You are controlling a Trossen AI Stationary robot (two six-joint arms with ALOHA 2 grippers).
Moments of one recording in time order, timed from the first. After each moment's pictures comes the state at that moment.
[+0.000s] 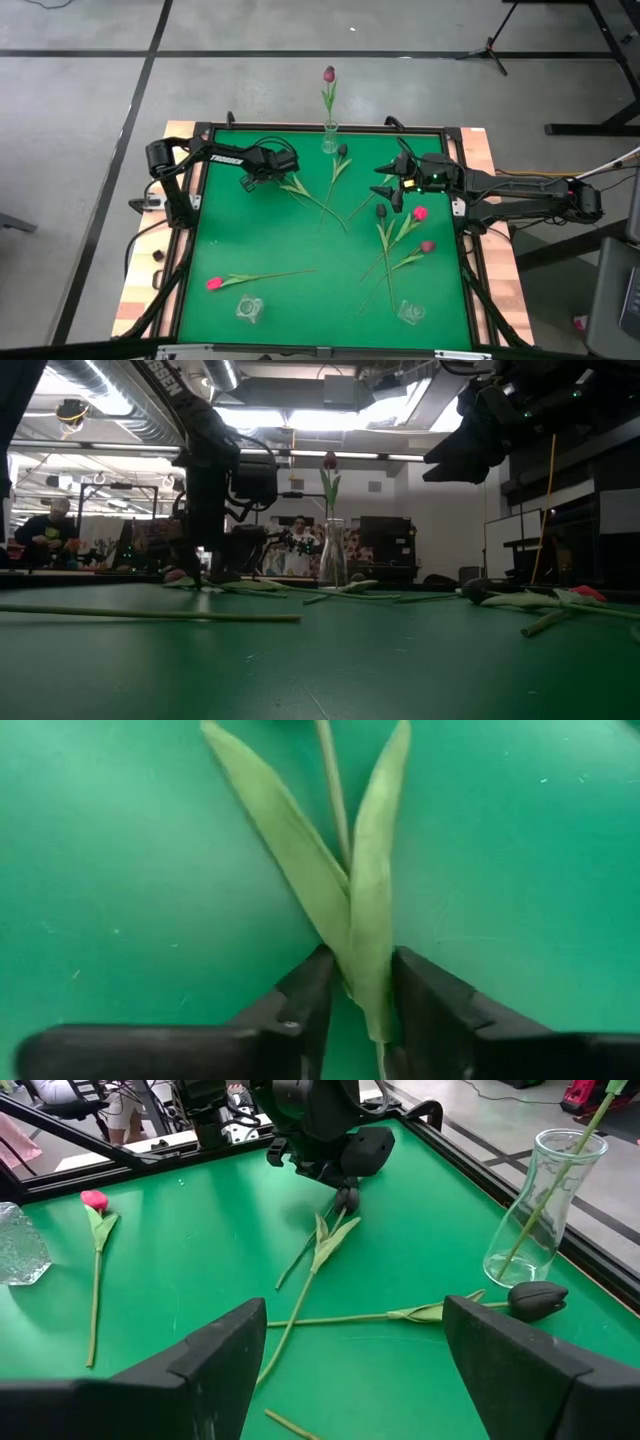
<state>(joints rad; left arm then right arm) 0.41 1.79 0.96 -0.63 -0.48 -1.83 -0.26 0.93 0.51 0.05 -0.07 0.10</state>
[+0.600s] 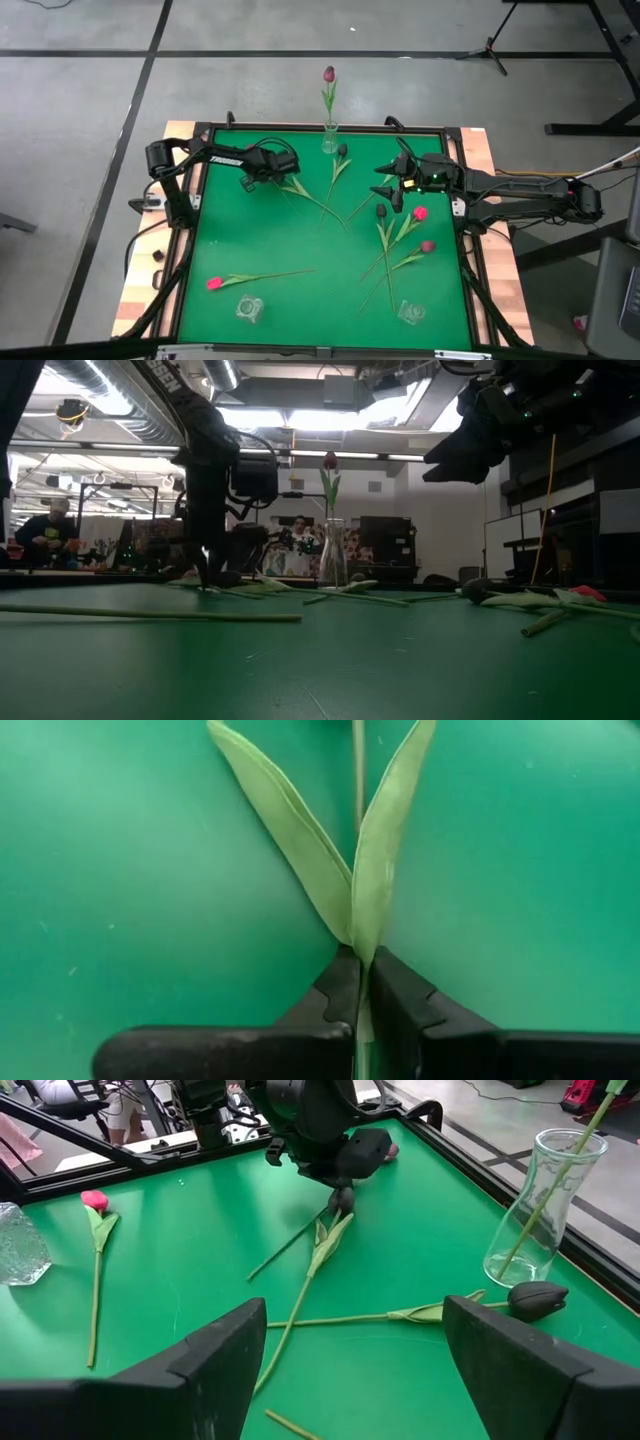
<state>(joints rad) 0.39 1.77 0.96 -0.64 -0.48 -1.79 -0.26 0.93 0.51 0.05 -0.07 0.10</state>
